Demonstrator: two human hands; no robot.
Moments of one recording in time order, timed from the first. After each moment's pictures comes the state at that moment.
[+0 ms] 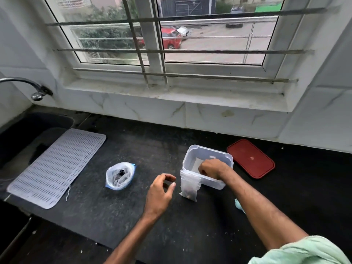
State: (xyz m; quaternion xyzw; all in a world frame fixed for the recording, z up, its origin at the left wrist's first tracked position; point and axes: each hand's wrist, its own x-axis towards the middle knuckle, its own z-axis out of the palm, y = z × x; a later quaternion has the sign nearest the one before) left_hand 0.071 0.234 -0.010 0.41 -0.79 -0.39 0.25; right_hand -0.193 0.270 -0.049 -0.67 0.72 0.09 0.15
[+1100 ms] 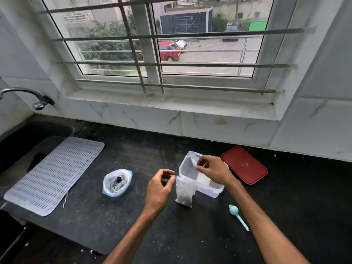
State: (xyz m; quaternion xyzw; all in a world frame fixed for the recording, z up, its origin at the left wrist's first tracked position) left_hand 0.047 0.243 0.038 0.43 -0.72 -0.47 0.27; right_hand -0.175 0.311 0.017 -0.47 0.78 -0.36 0.21
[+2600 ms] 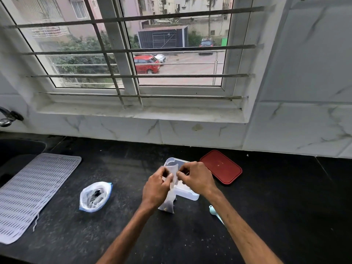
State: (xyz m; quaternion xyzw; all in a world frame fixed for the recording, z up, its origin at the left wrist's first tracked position) left_hand -0.001 0.262 0.057 0.39 -0.81 -0.40 0.19; right_hand -0.130 0.358 0.077 -0.43 0.84 -0.31 0.12
